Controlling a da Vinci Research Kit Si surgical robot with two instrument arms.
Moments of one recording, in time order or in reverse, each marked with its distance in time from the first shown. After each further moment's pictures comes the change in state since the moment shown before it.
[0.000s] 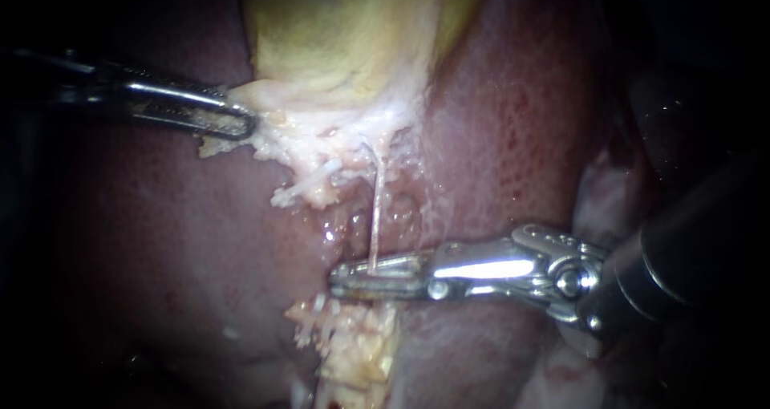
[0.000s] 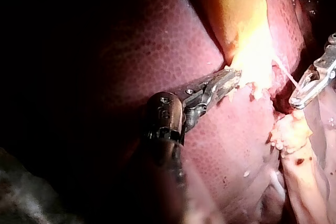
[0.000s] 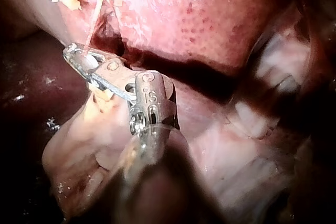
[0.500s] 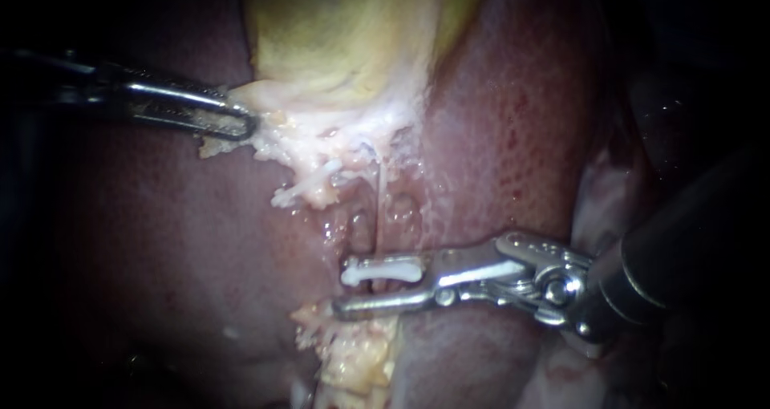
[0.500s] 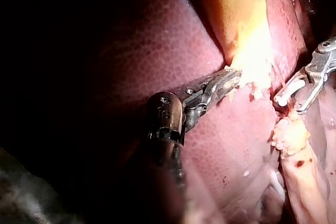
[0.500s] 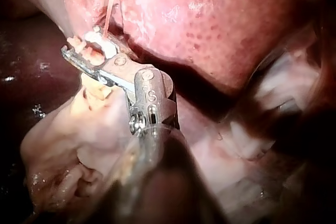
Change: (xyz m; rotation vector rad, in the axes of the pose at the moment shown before) right arm -0.001 0.005 0.001 -0.116 0.077 -0.232; left arm 0.000 0.000 0.000 0.001 0.000 0.000
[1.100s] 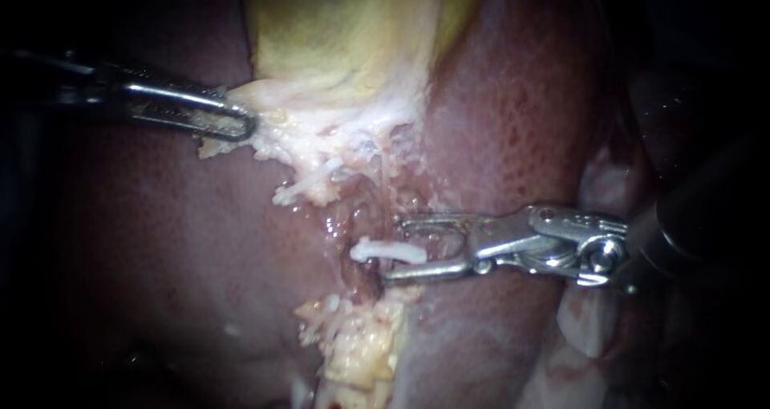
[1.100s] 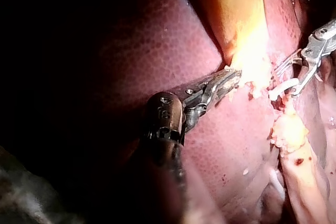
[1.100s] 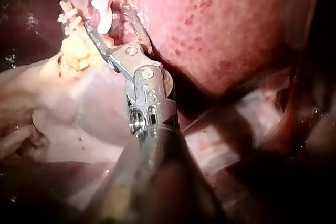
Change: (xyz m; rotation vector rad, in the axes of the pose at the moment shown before) right arm 0.000 0.002 -0.005 -0.096 -0.091 -0.274; left arm 0.000 0.000 0.000 0.000 0.000 0.000
